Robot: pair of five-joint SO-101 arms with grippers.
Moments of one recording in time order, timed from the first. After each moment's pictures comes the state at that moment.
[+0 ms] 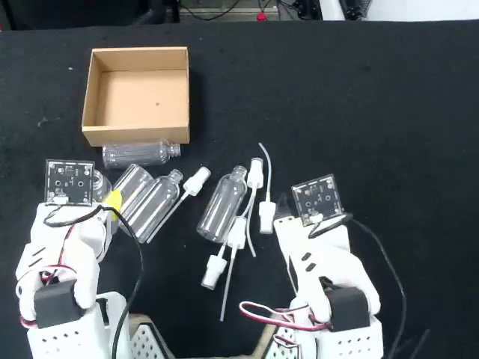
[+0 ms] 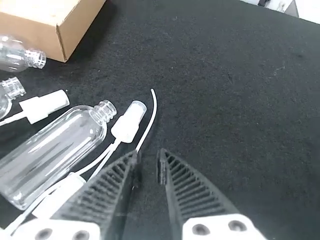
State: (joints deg) left arm -18.7 -91.6 66.9 64.7 -18.7; right arm -7.7 -103.1 81.9 62.8 11.3
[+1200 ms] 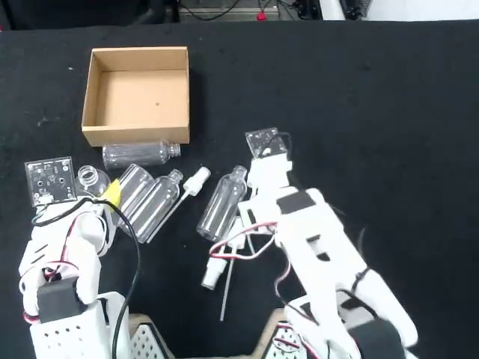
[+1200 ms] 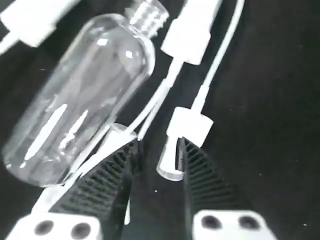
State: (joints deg) left arm -18.7 -91.4 69.9 60.6 -6.3; right arm -18.6 -27.0 58.5 50.9 -5.8
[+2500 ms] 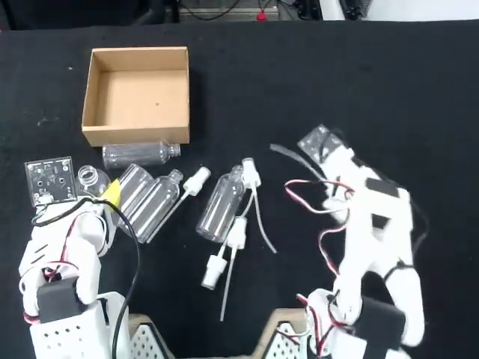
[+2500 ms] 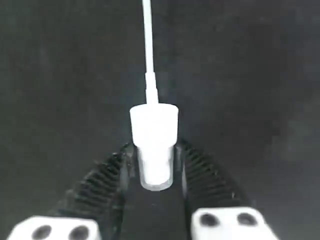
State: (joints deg) left arm -18.7 -91.4 69.9 60.6 -6.3; right arm 19.6 -20.6 53.2 44.0 62.5
